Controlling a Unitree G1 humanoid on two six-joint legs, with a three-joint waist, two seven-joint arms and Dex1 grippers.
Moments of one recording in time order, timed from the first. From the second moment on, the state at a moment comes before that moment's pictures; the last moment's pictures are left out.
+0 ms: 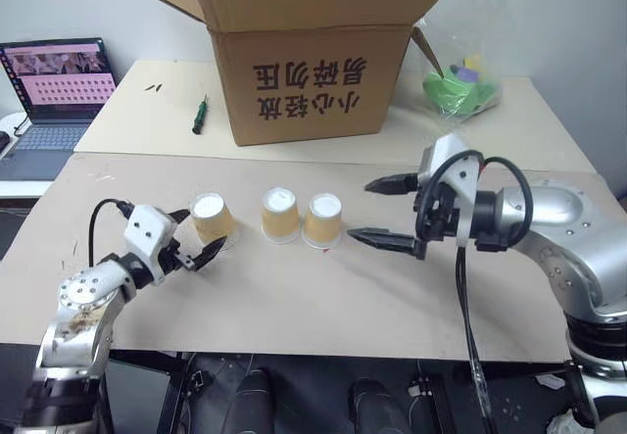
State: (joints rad) left arm -0.12 0.65 0.21 -0.09 -0.31 0.22 -0.72; right arm -0.56 -0.77 0.01 -0.55 0.59 0.89 0.86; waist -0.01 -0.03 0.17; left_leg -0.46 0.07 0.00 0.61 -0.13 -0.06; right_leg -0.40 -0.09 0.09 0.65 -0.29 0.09
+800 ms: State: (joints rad) left arm -0.22 0.60 0.19 -0.06 -0.34 0.29 -0.71; right arm -0.54 -0.79 0.01 -0.53 0.59 0.88 0.83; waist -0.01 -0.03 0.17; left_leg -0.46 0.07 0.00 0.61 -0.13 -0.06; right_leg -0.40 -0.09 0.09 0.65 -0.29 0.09
